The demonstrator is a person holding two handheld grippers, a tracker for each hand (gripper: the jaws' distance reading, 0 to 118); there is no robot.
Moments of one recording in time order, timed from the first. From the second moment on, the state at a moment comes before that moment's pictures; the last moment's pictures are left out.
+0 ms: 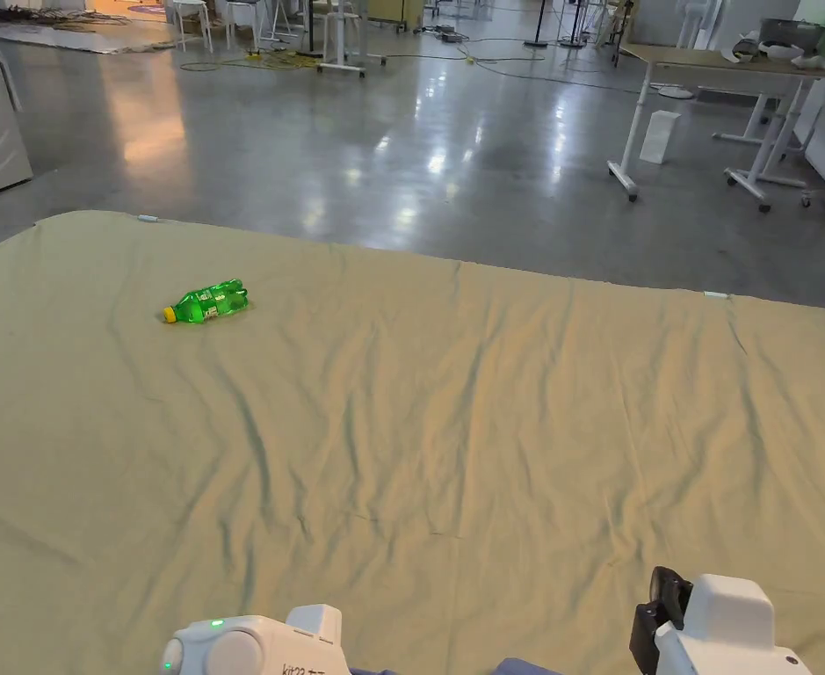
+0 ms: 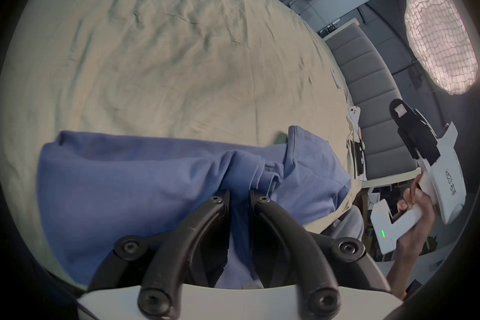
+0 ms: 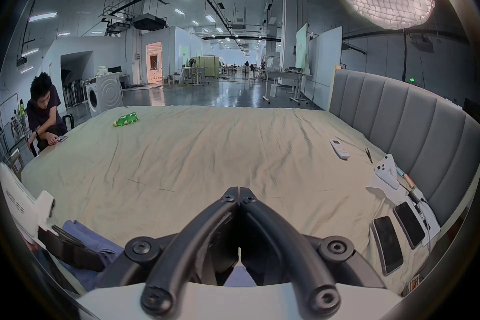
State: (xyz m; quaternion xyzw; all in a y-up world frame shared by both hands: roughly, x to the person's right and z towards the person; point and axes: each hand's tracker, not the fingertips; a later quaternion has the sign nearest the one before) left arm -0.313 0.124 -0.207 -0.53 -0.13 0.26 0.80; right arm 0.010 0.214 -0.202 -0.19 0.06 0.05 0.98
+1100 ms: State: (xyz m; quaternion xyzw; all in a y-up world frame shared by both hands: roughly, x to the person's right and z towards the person) left arm -0.506 0.093 -0.139 -0.49 -0.13 0.36 0.78; right arm -0.003 0.222 -0.206 -0.18 0.08 0.05 0.98
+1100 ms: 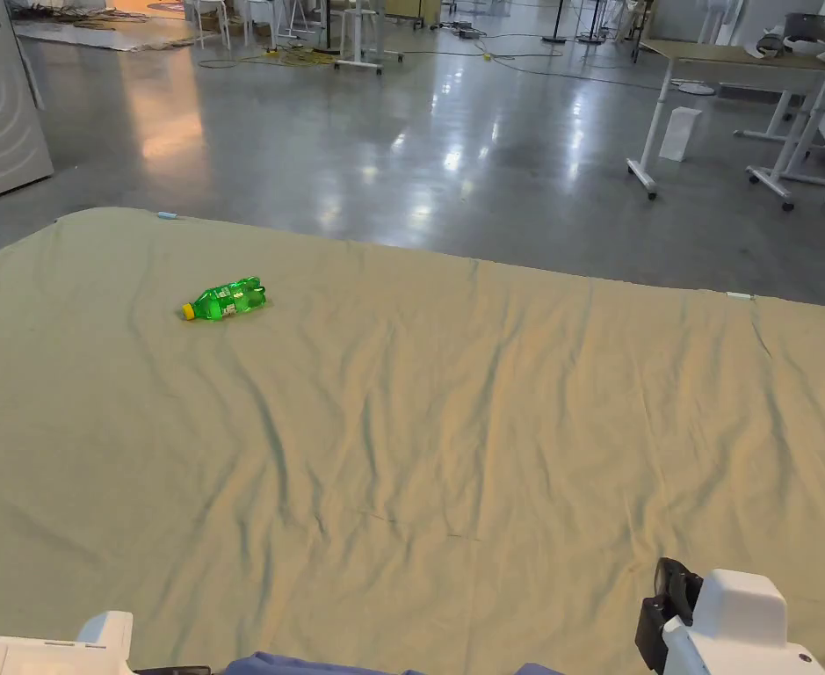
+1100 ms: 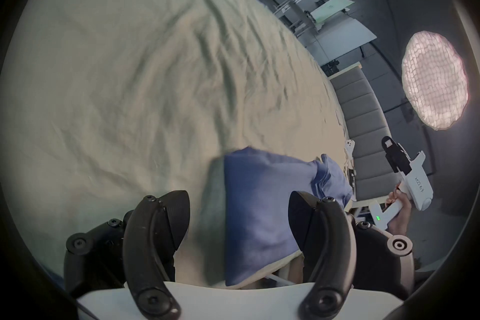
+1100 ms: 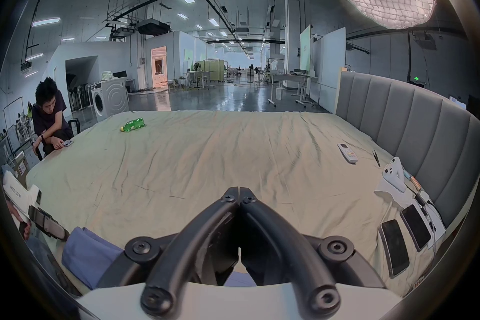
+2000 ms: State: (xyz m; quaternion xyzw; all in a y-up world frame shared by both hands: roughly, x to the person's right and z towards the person) left arm -0.500 0.159 -0.140 -0.42 -0.19 0.35 0.81; right arm 0.010 0.226 -0.201 -0.18 0.07 0.06 0.98
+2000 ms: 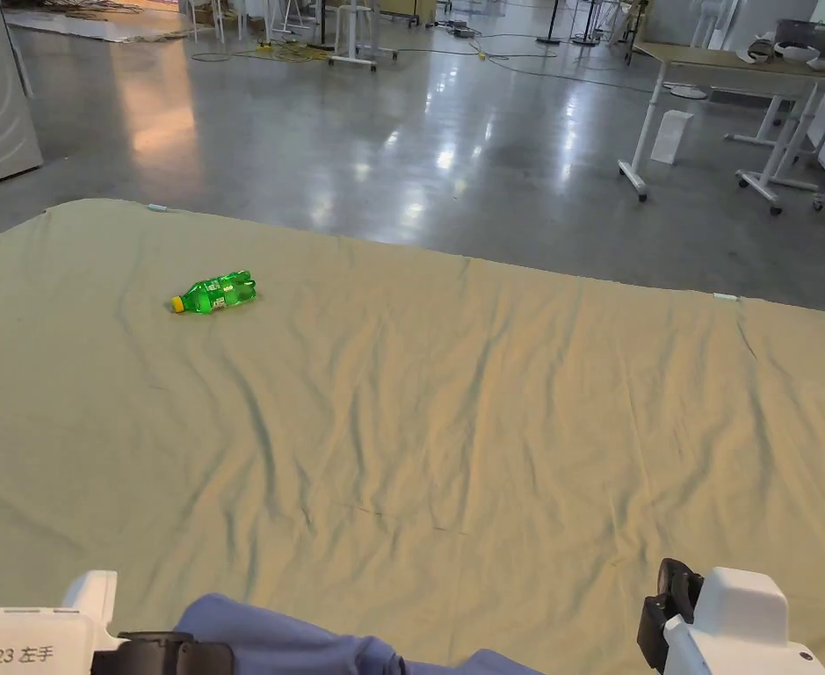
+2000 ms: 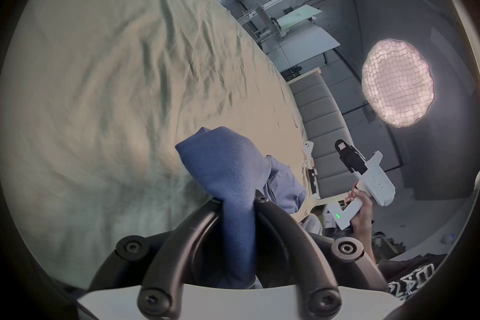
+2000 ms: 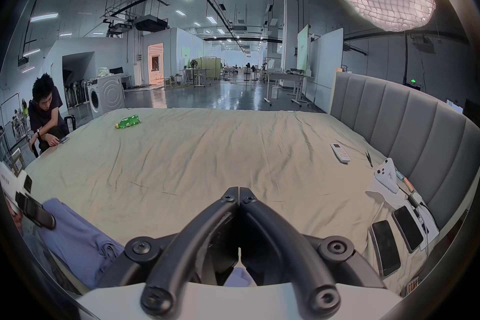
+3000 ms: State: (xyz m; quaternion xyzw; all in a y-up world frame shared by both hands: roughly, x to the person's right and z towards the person) left arm -0.293 0.253 -0.166 -0.53 -0.15 0.11 0.83; right arm 0.008 0.232 -0.186 -0.17 0.09 0.10 0.98
